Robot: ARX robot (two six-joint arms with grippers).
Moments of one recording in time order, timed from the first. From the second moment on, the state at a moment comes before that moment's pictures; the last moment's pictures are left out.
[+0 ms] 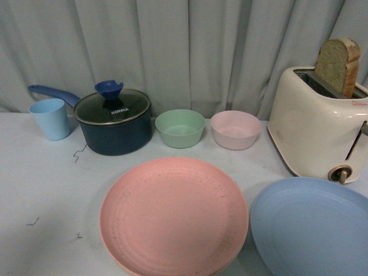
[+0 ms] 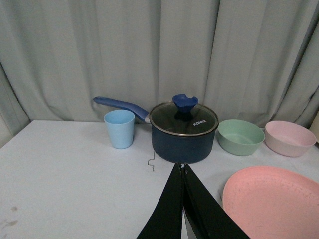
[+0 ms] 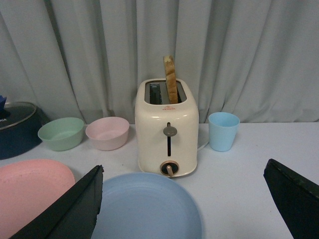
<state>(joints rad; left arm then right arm) 0.00 0.40 0.01 0.40 0.00 -0.01 0.00 0.00 0.01 0.00 0.00 0.00</state>
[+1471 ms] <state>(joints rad) 0.00 0.01 0.01 0.00 0.00 -0.01 -0.38 0.58 0.09 0.43 -0.43 0.06</state>
